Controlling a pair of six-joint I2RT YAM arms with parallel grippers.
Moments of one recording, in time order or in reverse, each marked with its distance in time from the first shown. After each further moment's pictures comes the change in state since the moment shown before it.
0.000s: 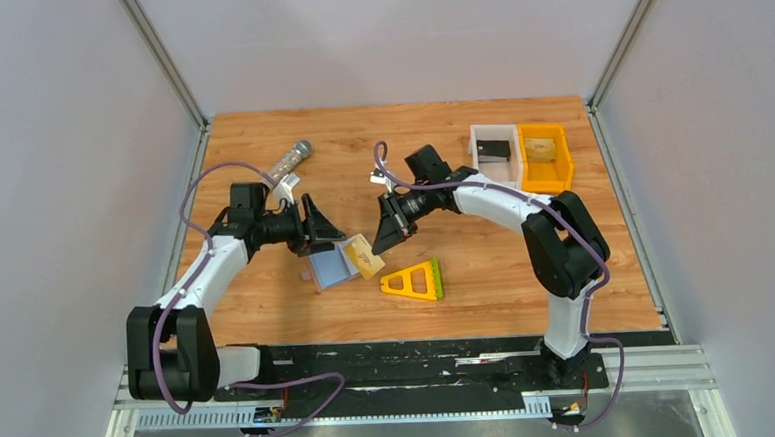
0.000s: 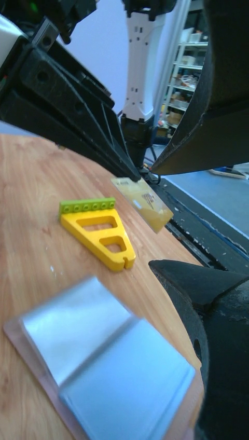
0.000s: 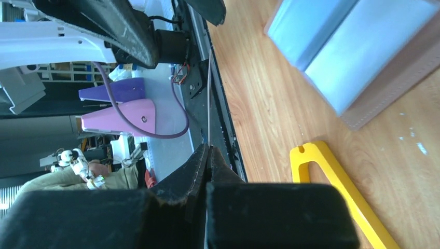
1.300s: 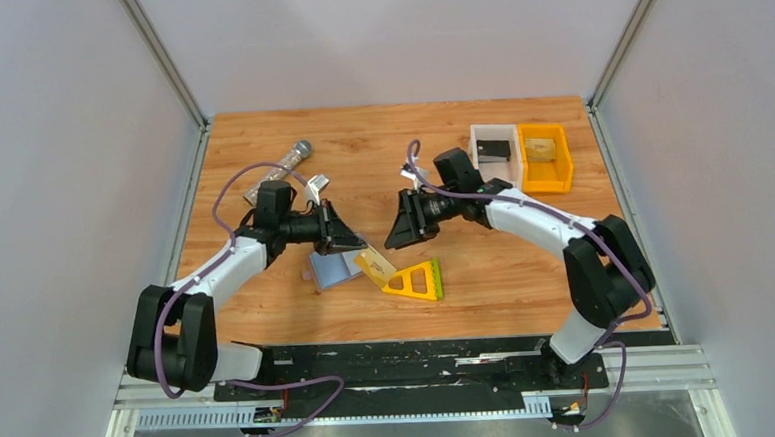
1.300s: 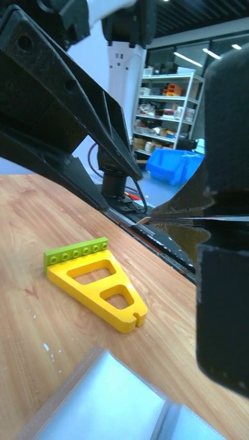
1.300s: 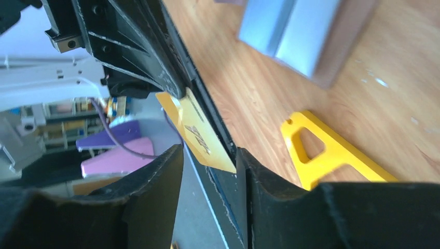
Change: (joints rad) left arm -0.179 0.069 -0.034 0.256 0.111 -0.177; right arm -0.030 -0.201 -0.176 0.082 0.144 0.168
